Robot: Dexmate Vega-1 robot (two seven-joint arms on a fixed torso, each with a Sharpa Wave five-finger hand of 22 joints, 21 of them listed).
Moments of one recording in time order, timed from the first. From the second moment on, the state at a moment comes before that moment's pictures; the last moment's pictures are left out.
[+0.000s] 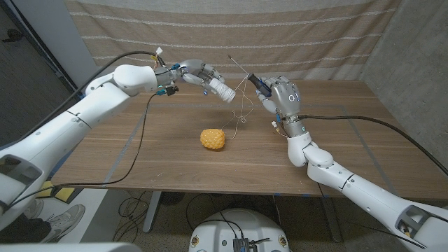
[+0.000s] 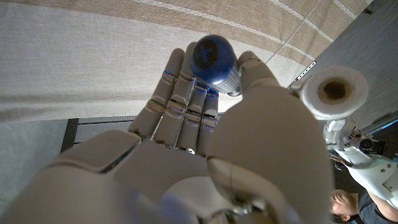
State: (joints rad) left arm 0.52 0.89 0.50 -1.74 -0.38 0.01 -0.50; left_hand 1.23 -0.06 0.49 -0.18 0.17 0.81 -0.03 0.41 0.36 0.67 -0.03 0.56 0.44 0.85 -0.01 0.36 0.33 0.94 -0.11 1.02 0.17; right arm -0.78 -0.61 -0.73 -1.54 -0.90 -0.12 -1.01; right_hand 1.11 0.05 0.27 -0.12 0.30 0.90 0.09 0.24 0.20 0.90 0.01 0.50 0.38 0.95 -0.08 0.60 0.73 0.65 -0.06 0.78 0.37
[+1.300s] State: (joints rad) left arm 0.53 0.78 0.40 -1.64 -0.54 -0.17 -0.44; left_hand 1.22 -0.06 0.48 -0.18 0.16 0.81 -0.03 0.41 0.35 0.68 -0.03 0.54 0.44 0.85 -0.01 0.35 0.33 0.94 -0.11 1.03 0.17; right arm -0.69 -0.61 -0.87 -1.41 -0.96 -0.06 -1.08; right_hand 1.11 0.05 0.25 -0.12 0.32 0.91 0.08 0.22 0.20 0.90 0.01 0.50 0.39 0.97 -0.10 0.57 0.74 0.63 -0.06 0.80 0.36
